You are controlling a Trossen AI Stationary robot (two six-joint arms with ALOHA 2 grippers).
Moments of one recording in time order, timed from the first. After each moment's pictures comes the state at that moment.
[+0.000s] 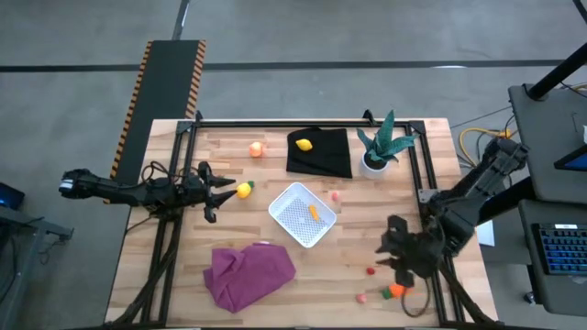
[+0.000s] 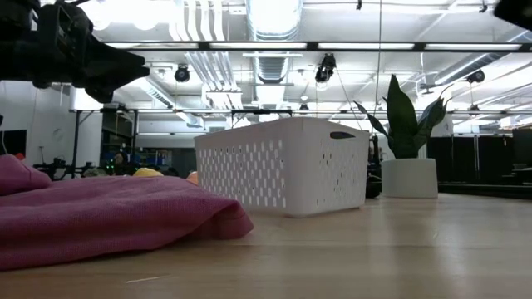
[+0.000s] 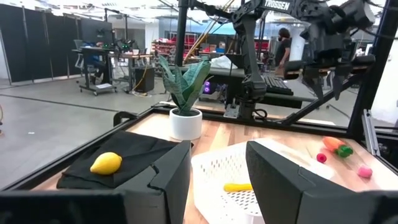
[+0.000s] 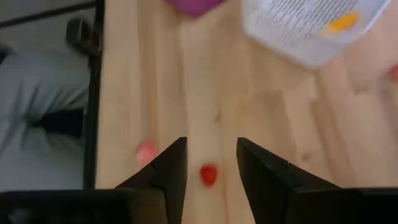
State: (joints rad) left arm -0.14 0.34 0.03 0.33 -0.37 -0.05; right arm 0.83 1.19 0.95 -0.78 0.34 0.88
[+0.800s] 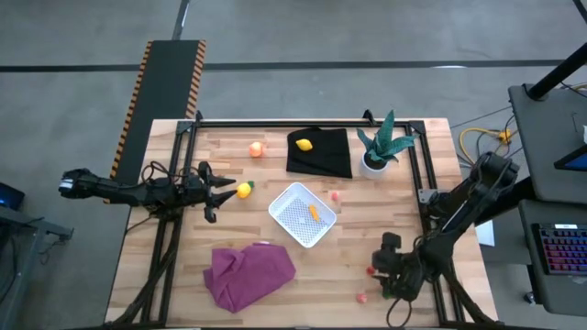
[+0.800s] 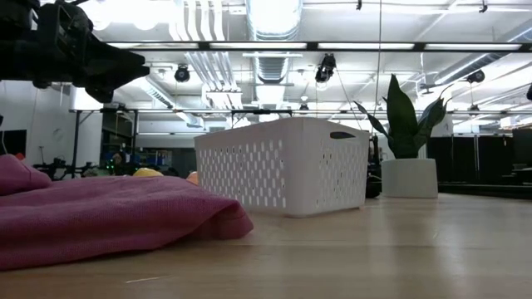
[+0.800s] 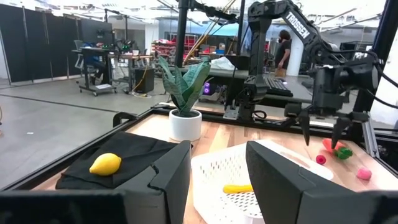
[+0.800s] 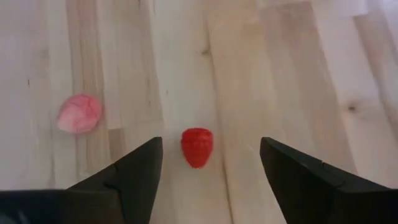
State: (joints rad) left arm -0.14 0.34 0.03 0.34 -0.37 -0.05; right arm 0.92 1.49 0.77 -0.53 0.38 1.02
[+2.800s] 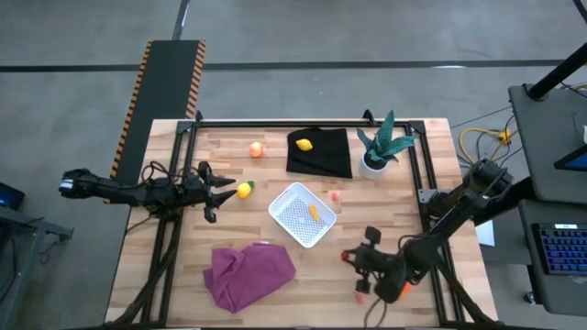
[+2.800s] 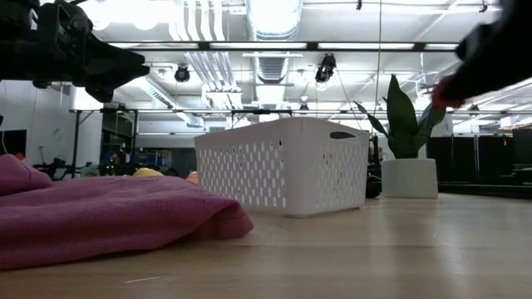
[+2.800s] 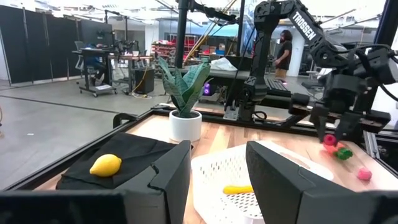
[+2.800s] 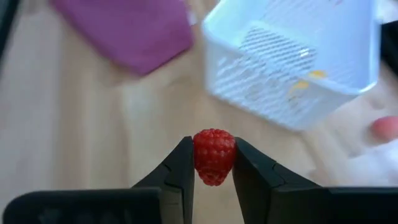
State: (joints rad) left arm -0.14 0.34 0.03 0.34 -0.37 -0.05; right arm 0.80 1.59 0.86 -0.30 0.80 0.83
